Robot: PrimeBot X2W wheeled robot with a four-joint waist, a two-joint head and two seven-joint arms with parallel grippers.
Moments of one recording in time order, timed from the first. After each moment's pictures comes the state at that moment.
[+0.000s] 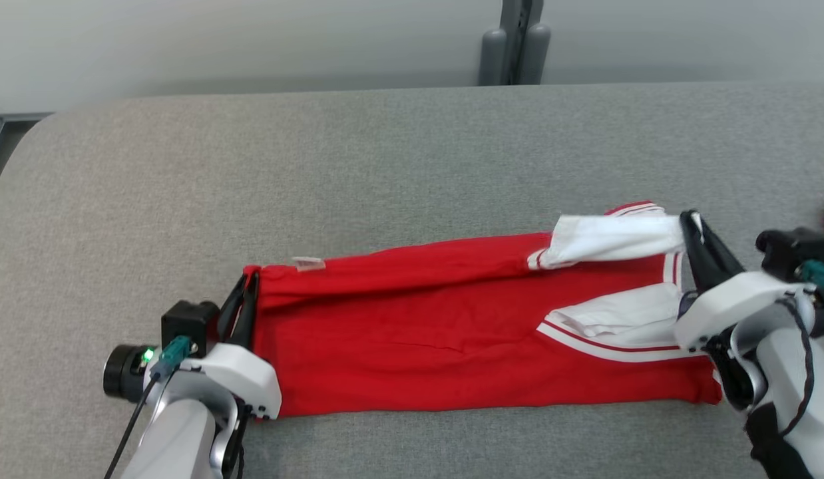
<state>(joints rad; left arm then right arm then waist) -0.39 0.13 -0.27 0.66 -0.25 0.02 -0.26 -0.59 -0.26 0.28 0.79 0.46 0.13 -0.26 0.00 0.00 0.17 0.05</state>
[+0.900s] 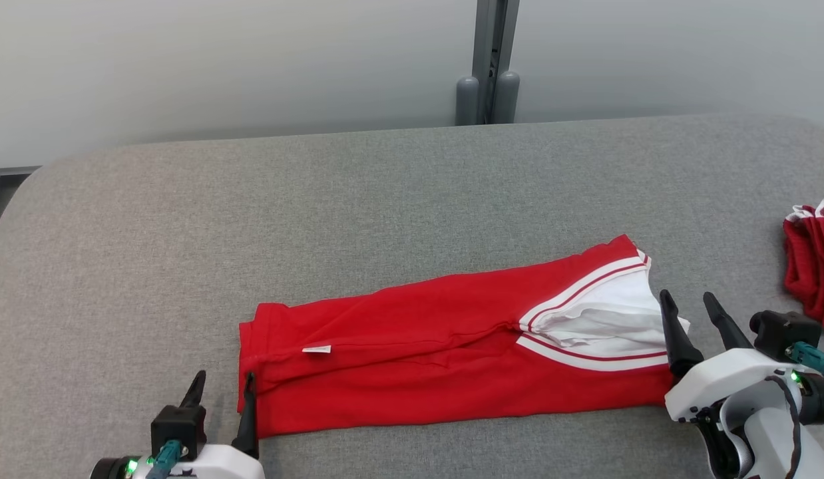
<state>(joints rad) -0.10 0.08 -0.11 0.55 -0.13 0.06 -0.26 -0.37 -0.16 0.14 0.75 0.42 0.13 -0.26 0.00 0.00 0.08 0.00</state>
